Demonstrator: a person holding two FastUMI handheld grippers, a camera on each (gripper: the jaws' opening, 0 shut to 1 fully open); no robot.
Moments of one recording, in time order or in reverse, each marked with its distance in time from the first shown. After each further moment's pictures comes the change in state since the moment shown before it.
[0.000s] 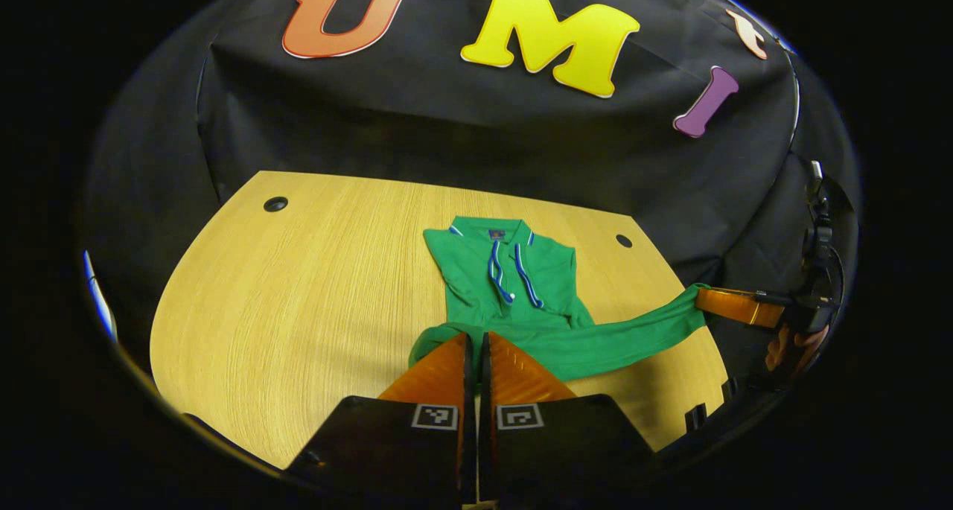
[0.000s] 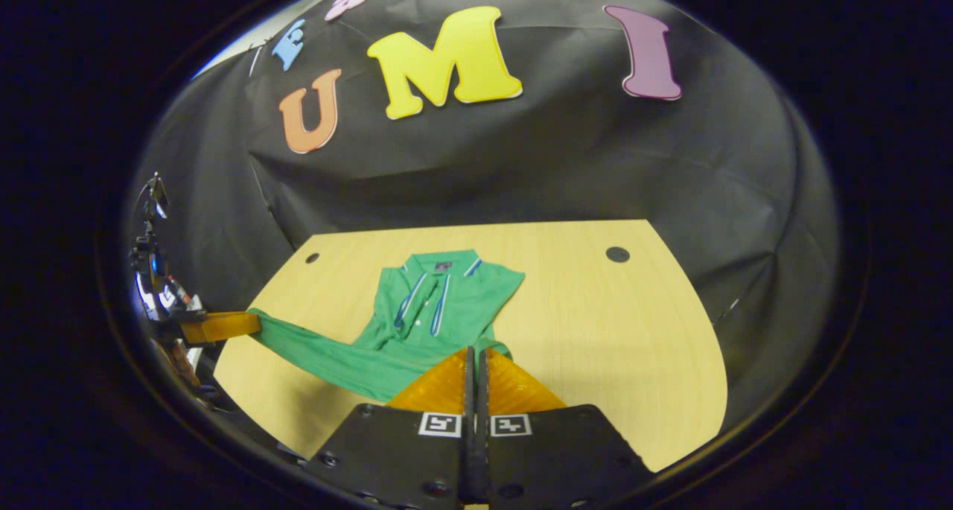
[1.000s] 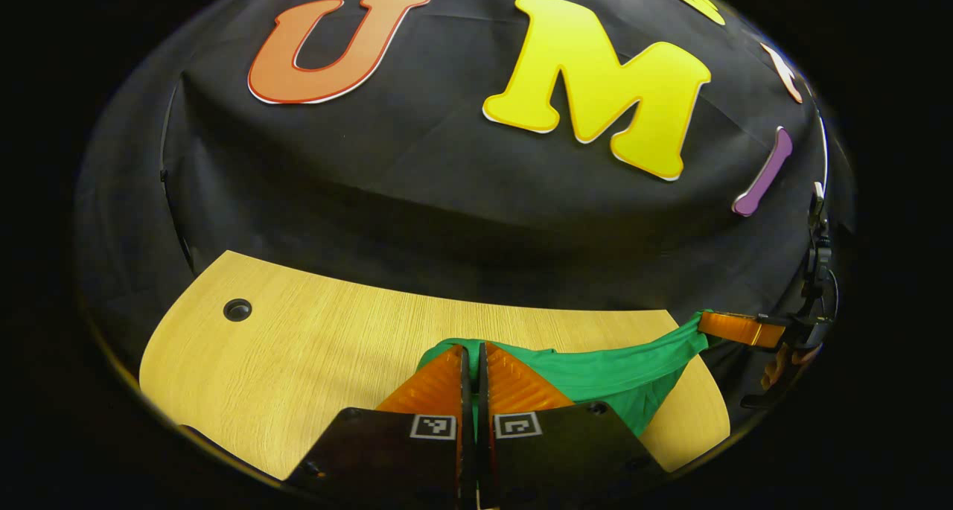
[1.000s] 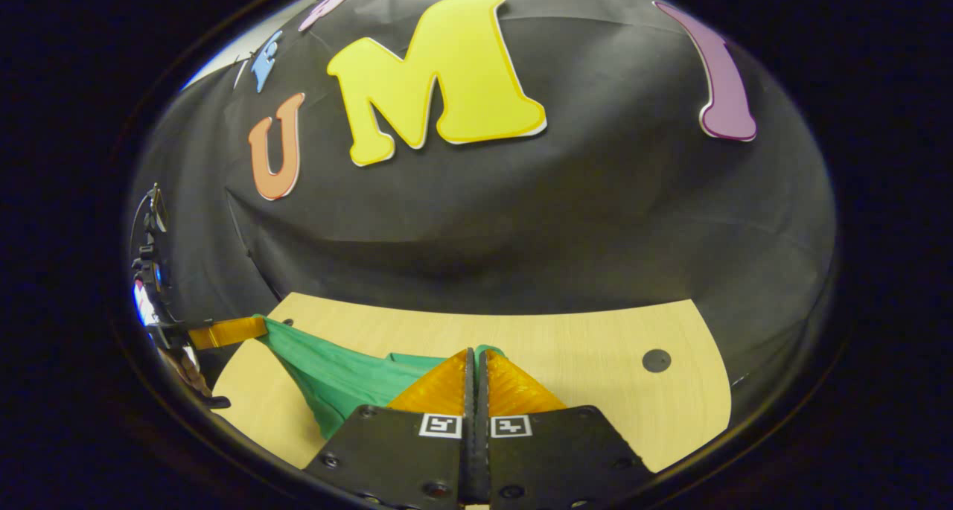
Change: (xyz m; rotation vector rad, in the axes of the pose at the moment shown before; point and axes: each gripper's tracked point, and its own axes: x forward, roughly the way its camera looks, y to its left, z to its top) left arm 0.160 0.045 0.153 -0.041 -0.184 0.058; right arm 0.165 -0.004 0.167 -0.018 -0.122 0.026
